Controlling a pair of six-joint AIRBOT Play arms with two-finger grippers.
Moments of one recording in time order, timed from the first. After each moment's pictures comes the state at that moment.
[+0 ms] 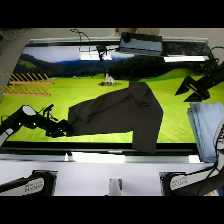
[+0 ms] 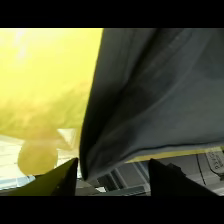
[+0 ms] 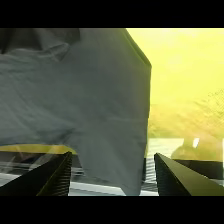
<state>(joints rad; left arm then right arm) 0.09 -1.32 0.74 1.02 -1.17 -1.46 -0.33 -1.72 1.84 -1.15 1.80 1.59</state>
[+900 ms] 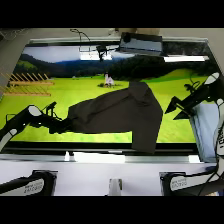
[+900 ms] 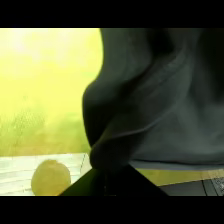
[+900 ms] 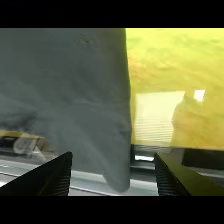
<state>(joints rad) 0.01 -1.31 0.74 1.03 -1.03 -1.51 -0.28 -1.65 1.39 -1.19 1.63 1.54</state>
